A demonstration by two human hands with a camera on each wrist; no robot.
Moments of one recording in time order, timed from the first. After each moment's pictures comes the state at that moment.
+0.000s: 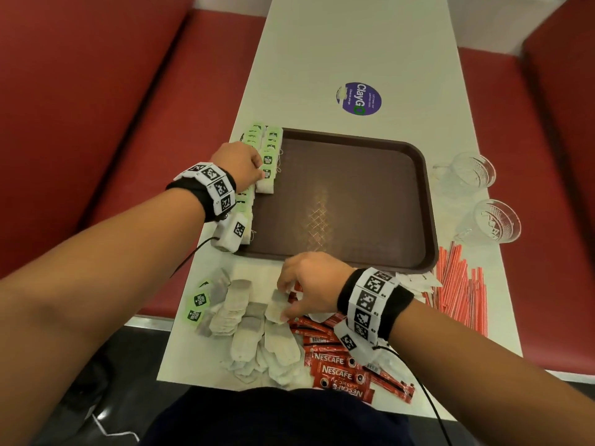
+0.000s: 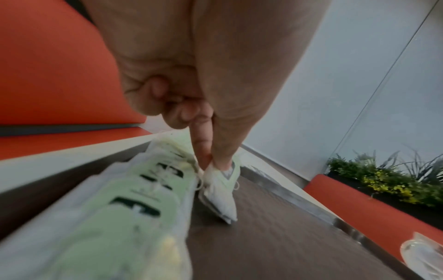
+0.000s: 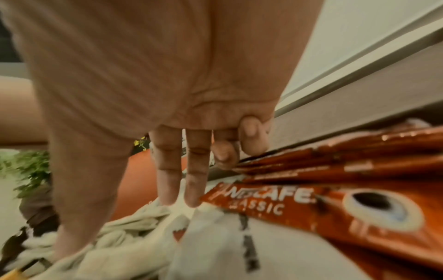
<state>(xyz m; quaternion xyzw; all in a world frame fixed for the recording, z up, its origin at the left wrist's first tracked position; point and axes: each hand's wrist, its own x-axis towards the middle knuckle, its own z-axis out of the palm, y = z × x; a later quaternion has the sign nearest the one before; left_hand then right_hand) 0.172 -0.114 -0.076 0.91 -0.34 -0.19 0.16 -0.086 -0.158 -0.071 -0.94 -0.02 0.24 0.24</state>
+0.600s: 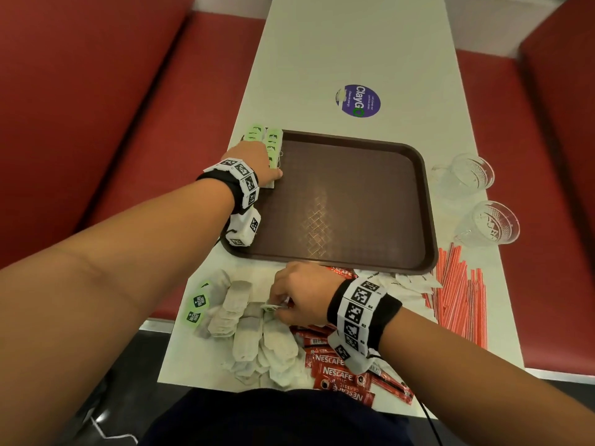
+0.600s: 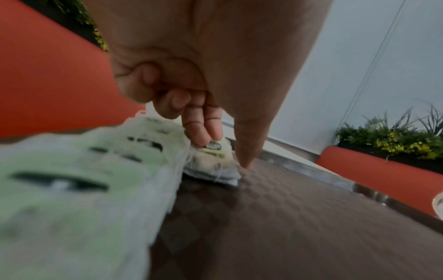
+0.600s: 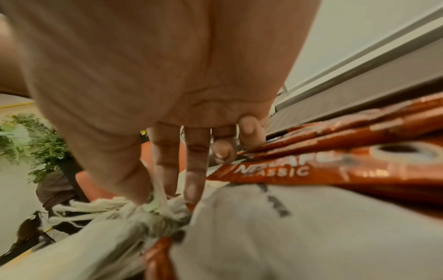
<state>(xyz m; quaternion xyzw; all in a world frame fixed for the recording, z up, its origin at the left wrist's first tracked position) 0.167 -0.146 -0.076 0.92 -0.36 -0.16 0.02 -0.089 -0.141 -0.084 -0.94 -0.06 0.22 0.24</state>
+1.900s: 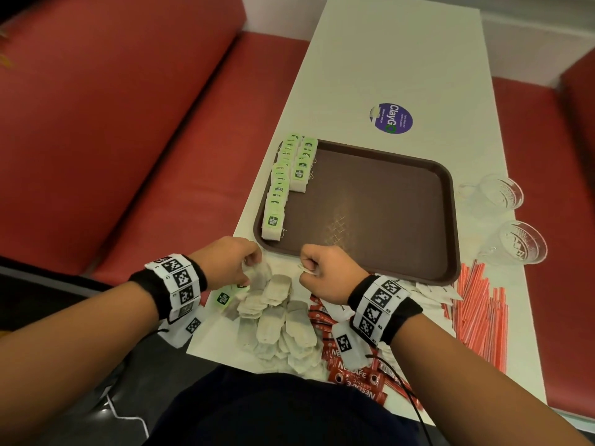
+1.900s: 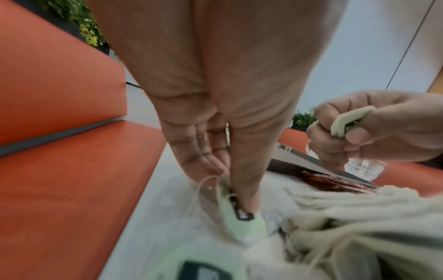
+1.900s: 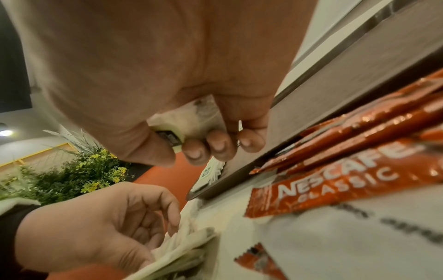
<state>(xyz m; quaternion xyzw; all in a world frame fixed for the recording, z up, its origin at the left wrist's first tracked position) 0.080 0.051 -0.080 0.84 -0.43 -0.33 0.04 -0.082 -0.137 -0.070 -0.91 0.09 0.09 0.39</state>
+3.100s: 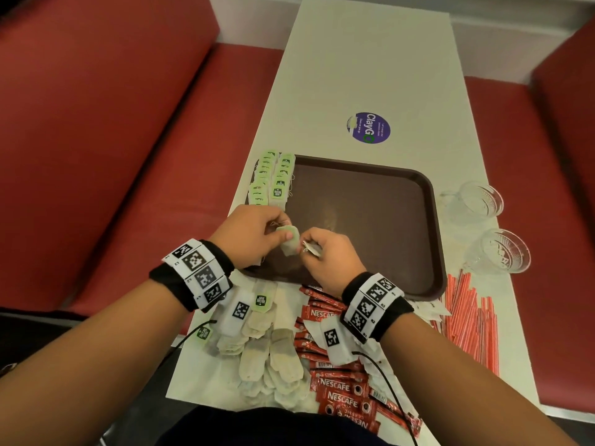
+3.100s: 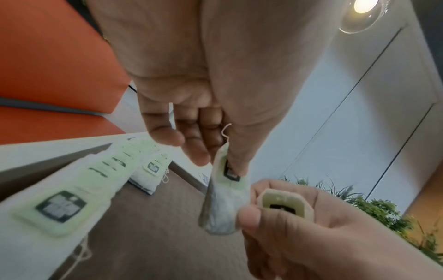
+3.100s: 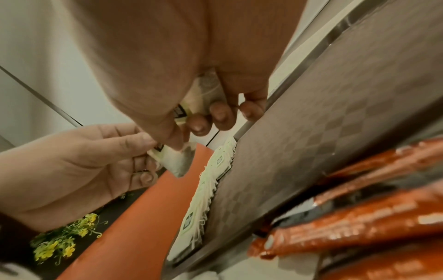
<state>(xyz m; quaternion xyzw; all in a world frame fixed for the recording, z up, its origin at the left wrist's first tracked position) 0.084 -0.051 -0.027 0.84 -0.43 -0.21 0.26 -0.059 -0.181 -0.071 -0.88 0.20 -0.07 0.43</state>
